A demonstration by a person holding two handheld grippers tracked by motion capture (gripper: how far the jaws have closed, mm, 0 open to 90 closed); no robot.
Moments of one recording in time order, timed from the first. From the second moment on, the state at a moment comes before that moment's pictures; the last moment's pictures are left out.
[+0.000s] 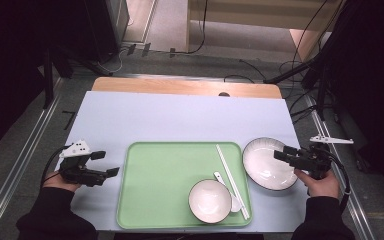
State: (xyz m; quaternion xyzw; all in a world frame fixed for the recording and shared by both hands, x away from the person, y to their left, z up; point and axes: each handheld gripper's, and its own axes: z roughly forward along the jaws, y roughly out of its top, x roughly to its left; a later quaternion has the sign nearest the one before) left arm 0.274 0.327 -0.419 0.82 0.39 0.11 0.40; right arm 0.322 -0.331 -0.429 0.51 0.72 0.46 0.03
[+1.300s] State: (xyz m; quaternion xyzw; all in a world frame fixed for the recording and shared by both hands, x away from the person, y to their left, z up) left arm 0.270 0.331 -0.418 0.82 0.40 0.12 0.40; right arm 0.335 -0.373 -0.450 0.58 0.68 0.45 0.06
